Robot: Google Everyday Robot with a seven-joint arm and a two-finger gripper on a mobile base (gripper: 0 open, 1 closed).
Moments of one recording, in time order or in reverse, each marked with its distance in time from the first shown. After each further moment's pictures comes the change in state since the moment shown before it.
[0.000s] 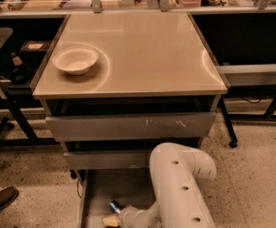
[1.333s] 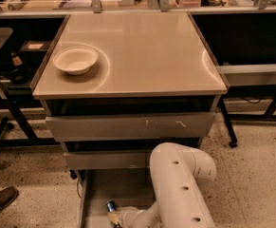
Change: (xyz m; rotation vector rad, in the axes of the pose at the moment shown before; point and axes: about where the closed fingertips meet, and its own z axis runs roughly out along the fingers) arm 0.000 0.000 0.000 0.000 0.000 0.000
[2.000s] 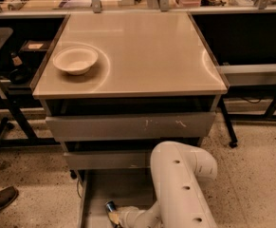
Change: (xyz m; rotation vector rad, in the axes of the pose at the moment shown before) arm -0.008 0.001 -0.008 0.012 -0.024 -0.005
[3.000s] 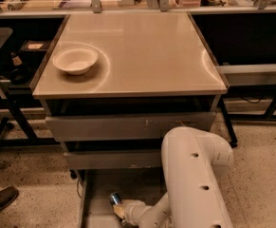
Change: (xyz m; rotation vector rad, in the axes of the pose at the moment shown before) arm -0.048 0.008 -0.074 0.056 -0.055 -0.025
